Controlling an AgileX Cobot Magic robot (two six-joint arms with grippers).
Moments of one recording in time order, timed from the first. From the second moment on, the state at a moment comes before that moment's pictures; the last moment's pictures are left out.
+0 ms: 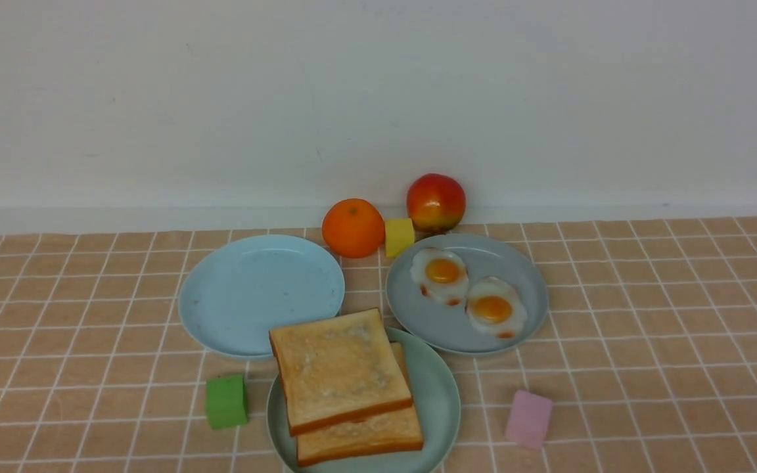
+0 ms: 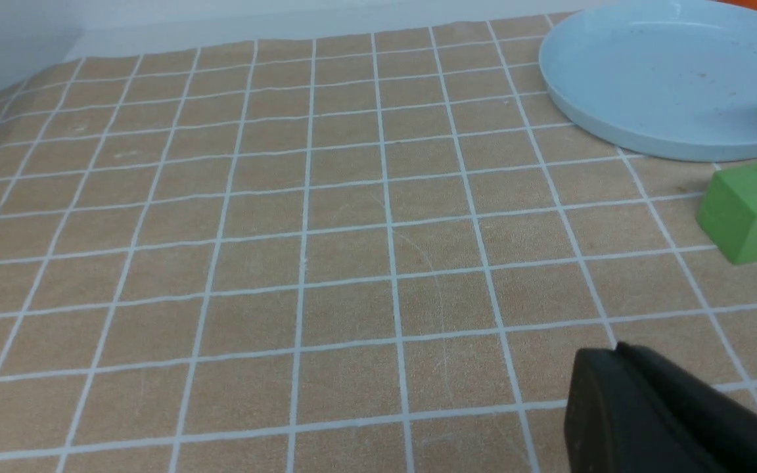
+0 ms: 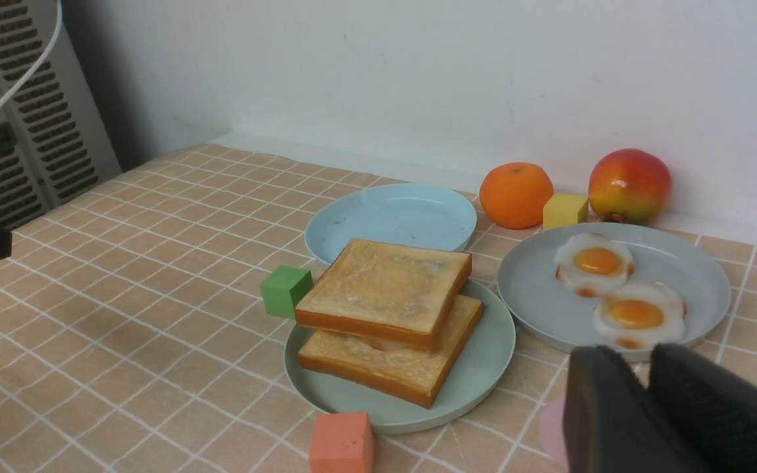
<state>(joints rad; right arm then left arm) 0.50 0.03 -0.26 0.38 0.43 -0.23 -0.06 -0.01 0.03 0.18 0.38 -0.11</state>
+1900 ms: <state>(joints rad) -0.02 -0.01 0.02 -0.03 0.38 0.10 -0.06 -0.01 0.03 0.18 0.38 -0.11</state>
